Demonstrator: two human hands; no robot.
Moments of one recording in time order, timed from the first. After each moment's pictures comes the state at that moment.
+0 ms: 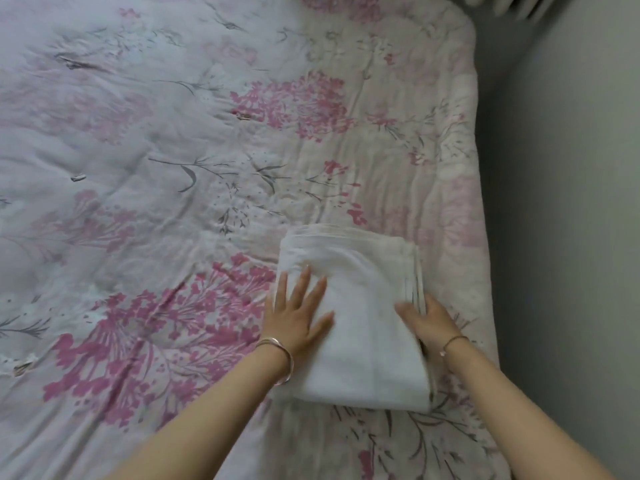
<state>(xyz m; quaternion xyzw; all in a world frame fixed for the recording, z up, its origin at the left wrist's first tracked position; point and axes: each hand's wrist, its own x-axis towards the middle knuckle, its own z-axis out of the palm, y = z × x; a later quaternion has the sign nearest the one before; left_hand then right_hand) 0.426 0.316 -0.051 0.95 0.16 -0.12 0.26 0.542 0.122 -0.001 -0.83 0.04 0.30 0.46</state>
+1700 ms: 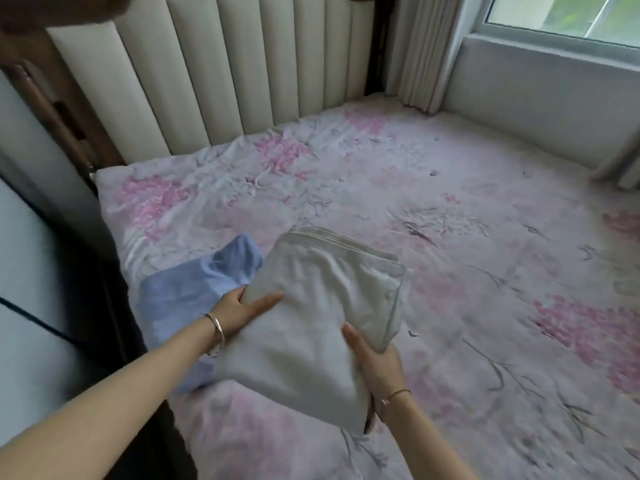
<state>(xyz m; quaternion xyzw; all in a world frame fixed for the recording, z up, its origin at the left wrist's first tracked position) 0.086 0.826 0.214 0.58 0.55 0.18 0.58 0.267 0.673 0.185 -0.63 -0.13 0.48 0.60</state>
